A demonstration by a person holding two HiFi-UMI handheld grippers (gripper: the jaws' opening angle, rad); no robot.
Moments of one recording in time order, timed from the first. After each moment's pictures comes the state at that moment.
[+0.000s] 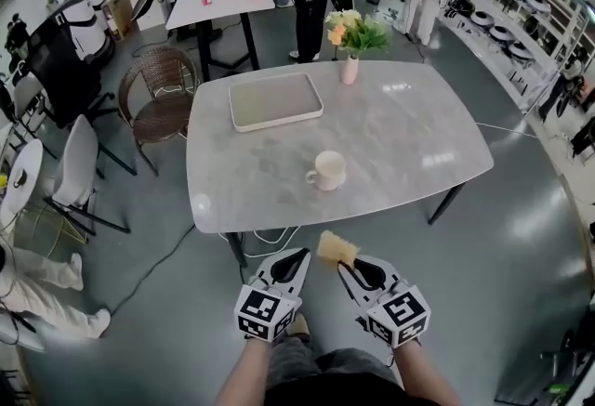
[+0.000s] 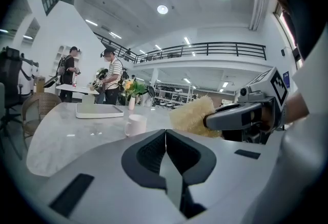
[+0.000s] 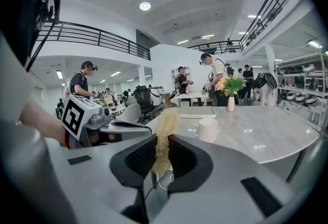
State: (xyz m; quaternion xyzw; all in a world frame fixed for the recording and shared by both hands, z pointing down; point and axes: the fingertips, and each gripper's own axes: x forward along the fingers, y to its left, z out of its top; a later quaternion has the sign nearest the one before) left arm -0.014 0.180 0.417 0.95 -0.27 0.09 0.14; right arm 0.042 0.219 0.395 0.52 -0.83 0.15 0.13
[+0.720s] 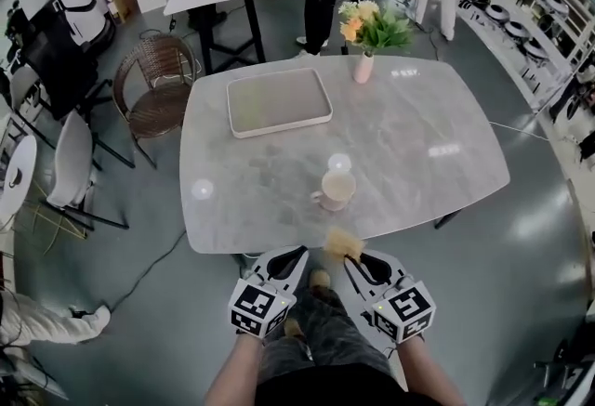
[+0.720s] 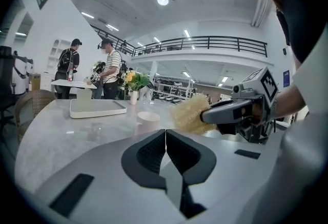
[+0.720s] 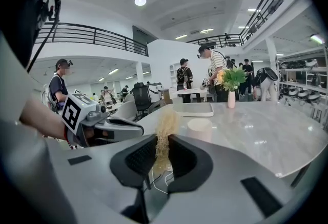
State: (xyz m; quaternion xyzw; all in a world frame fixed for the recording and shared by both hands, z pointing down) left arm -0.001 0.095 0.443 0.95 -0.25 0.13 0.14; right arm 0.073 0.128 0.421 0.51 -0.83 0.17 0.14
